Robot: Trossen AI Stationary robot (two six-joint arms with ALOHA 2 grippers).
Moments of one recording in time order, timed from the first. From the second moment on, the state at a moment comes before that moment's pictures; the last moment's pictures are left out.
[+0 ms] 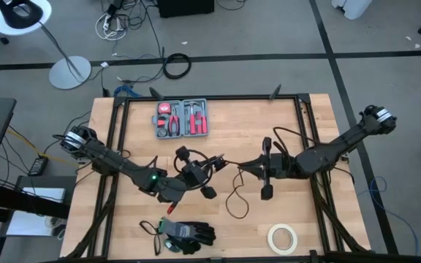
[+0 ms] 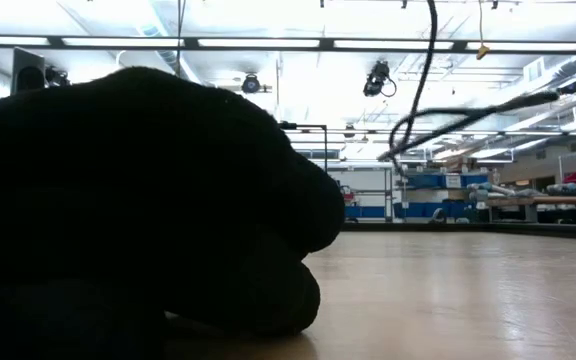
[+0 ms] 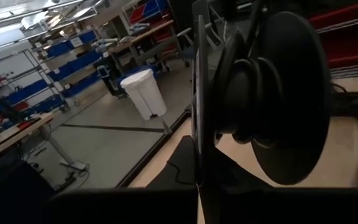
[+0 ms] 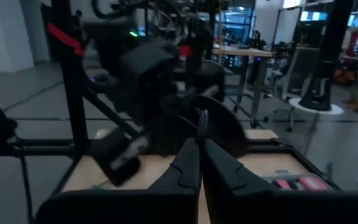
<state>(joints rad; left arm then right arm) -0.45 1.63 1.17 0.28 -1.13 0.17 0.52 1.14 0.84 0.33 0.60 -0.04</state>
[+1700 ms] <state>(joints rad) -0.44 1.63 1.17 0.30 -1.11 0.09 0.47 1.47 1.20 0.02 0.58 -0.14</state>
